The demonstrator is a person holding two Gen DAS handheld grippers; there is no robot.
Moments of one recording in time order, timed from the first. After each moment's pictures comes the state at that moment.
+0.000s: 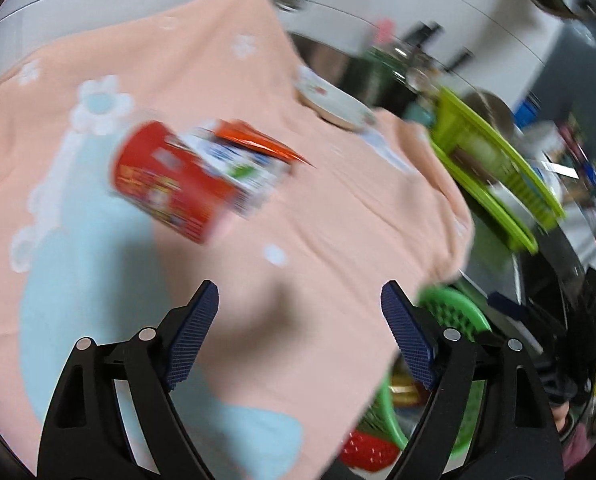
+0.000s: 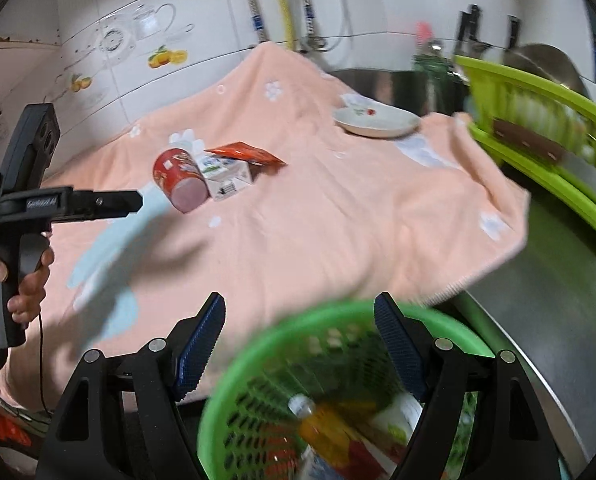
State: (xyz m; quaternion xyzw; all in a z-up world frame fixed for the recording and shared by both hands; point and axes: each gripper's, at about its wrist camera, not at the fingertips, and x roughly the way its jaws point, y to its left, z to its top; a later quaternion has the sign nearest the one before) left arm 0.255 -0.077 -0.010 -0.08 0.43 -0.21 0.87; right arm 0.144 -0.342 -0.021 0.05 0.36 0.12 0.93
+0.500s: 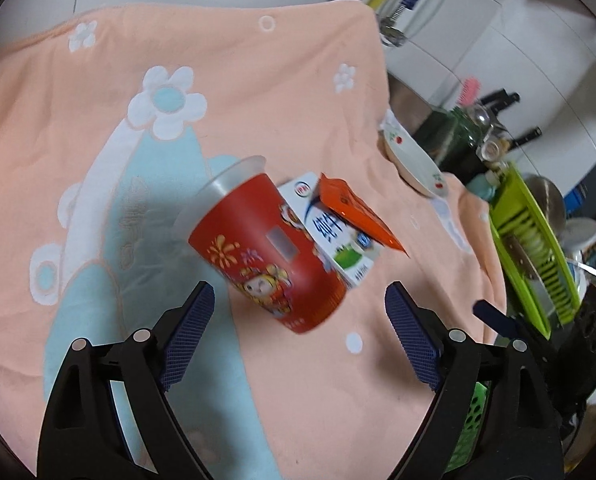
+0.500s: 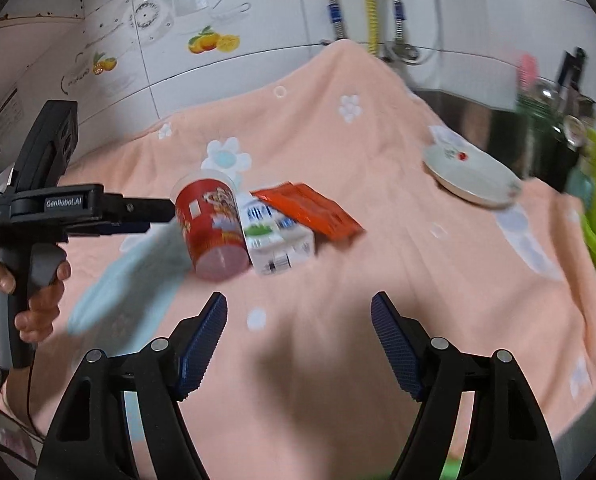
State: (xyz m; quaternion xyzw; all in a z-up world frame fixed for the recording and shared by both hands) left arm 0.336 -0.024 -0.017 -0.17 0.44 -0.14 0.87; right arm 0.280 -0.270 -0.006 0.00 0.35 0.21 0.91
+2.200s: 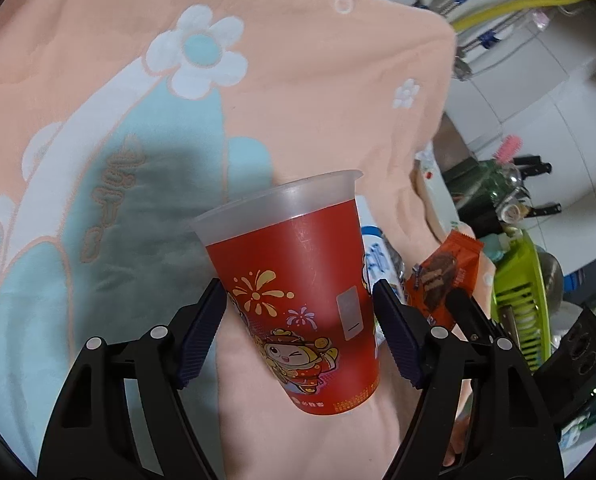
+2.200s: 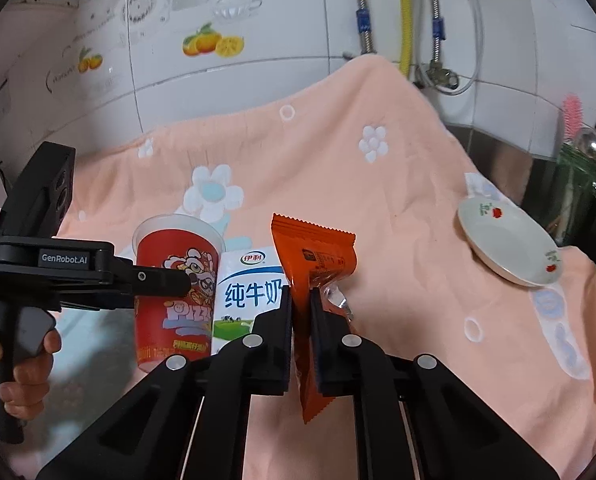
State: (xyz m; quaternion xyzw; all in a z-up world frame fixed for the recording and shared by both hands) left arm 0.373 -0.015 -0.055 -0.29 0.45 -0.10 0.84; right arm 0.366 -0.237 -0.009 -0.03 0.30 0.22 0.93
